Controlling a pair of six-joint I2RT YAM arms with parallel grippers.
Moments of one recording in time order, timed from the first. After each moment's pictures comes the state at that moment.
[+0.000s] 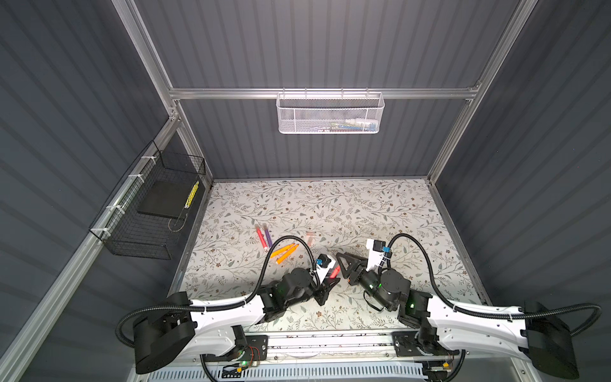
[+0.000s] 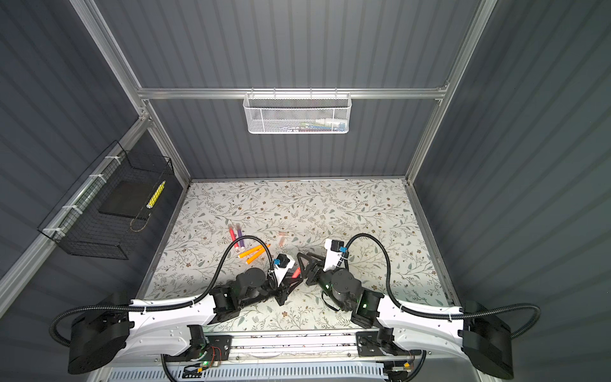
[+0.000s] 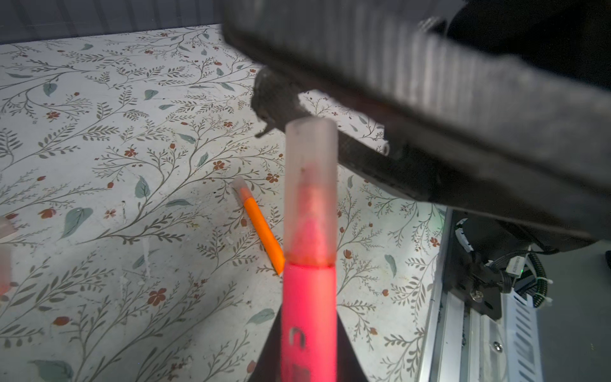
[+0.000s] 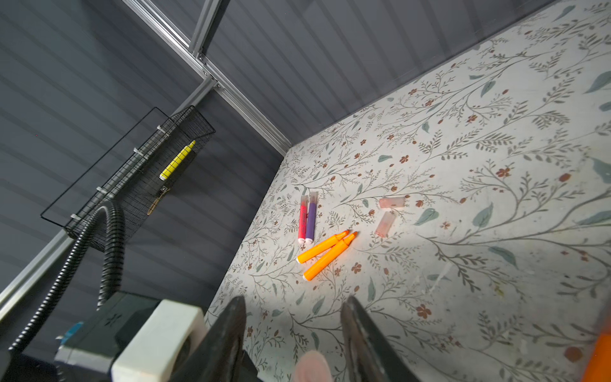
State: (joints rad) left arm -1.12 1.20 0.43 0.41 0.00 -0.26; right arm 1.12 0.97 0.35 0.53 0.43 0.80
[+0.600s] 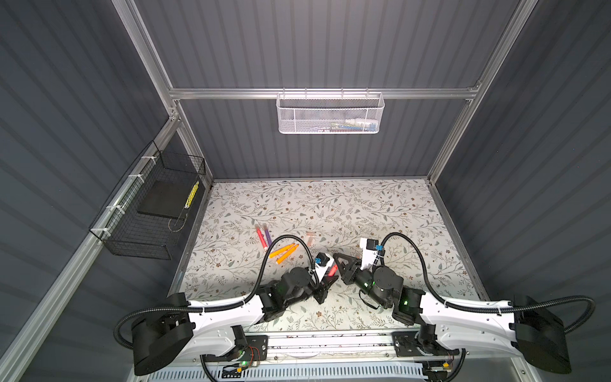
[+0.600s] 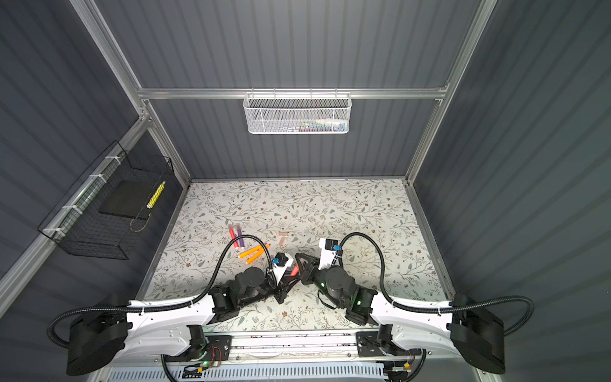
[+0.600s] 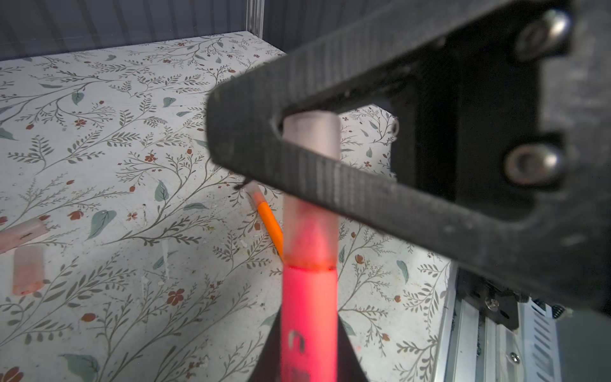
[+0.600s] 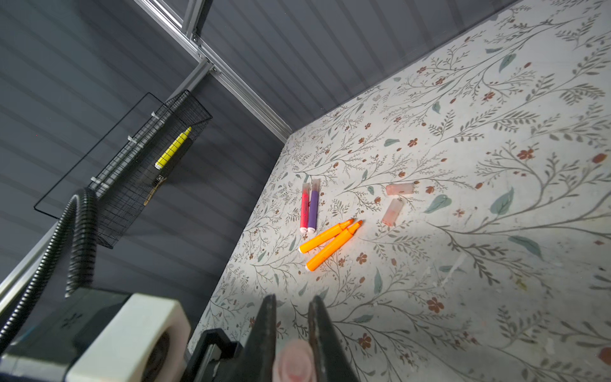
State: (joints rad) left arm -1.12 1.18 0.43 0.40 -0.02 -0.25; right arm 1.11 1.05 0.37 0.57 0.38 0.83
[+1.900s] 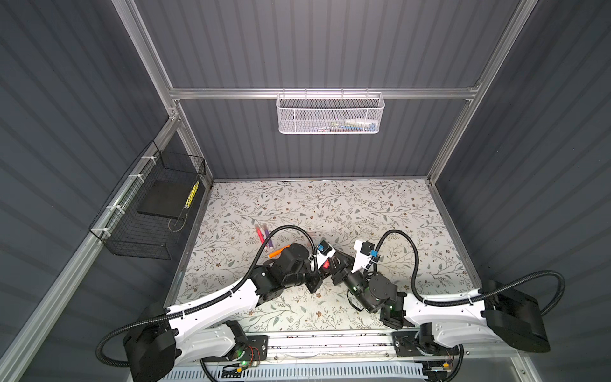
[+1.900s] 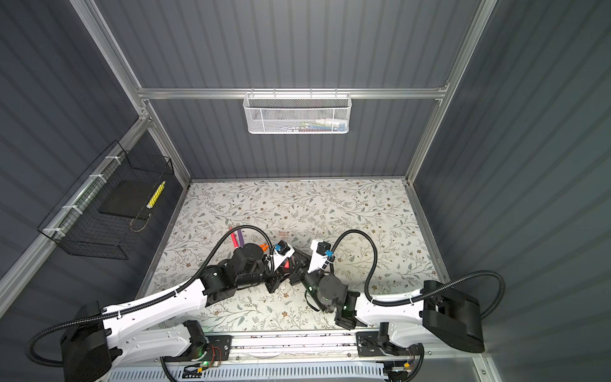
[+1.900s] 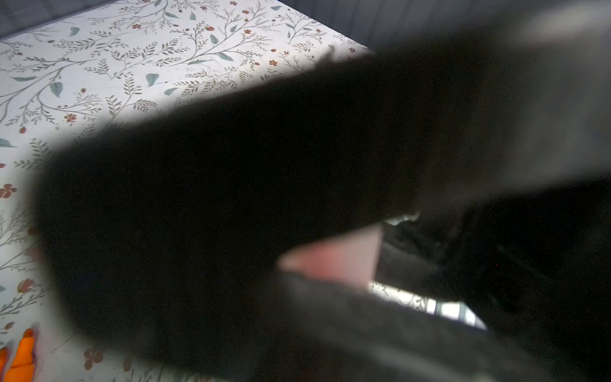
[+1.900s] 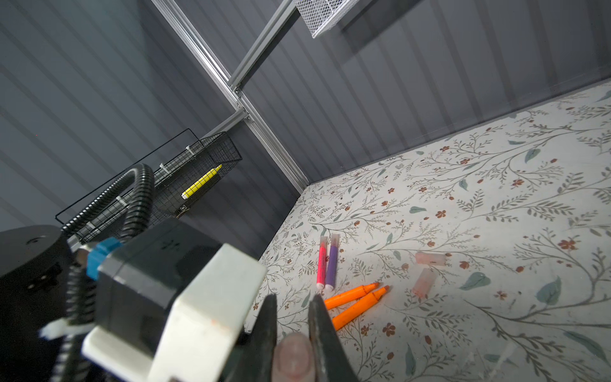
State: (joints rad) left arm -0.94 1.13 0.69 -0.12 0.23 -0.07; right arm 1.25 1.25 0.40 0.96 0.59 0.60
